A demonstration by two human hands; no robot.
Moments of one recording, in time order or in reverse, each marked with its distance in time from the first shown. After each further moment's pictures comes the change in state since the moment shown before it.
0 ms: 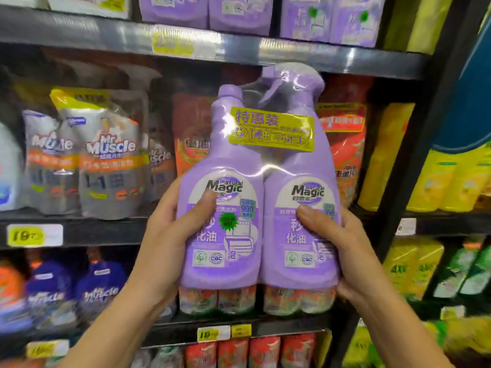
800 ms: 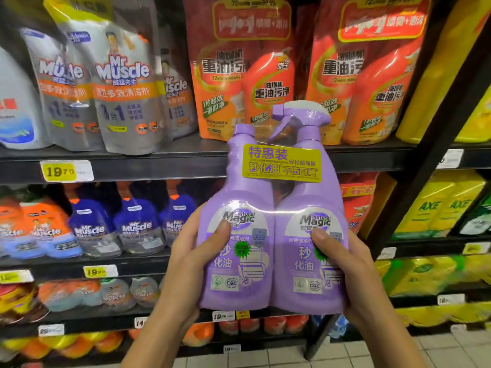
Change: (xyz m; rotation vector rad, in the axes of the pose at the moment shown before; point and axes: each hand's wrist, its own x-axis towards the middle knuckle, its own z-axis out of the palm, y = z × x) left_hand -0.087 -0.063 -0.046 0.023 0.091 -0.314; right_hand -0.084 0.091 0.003 -0.067 0.206 0.211
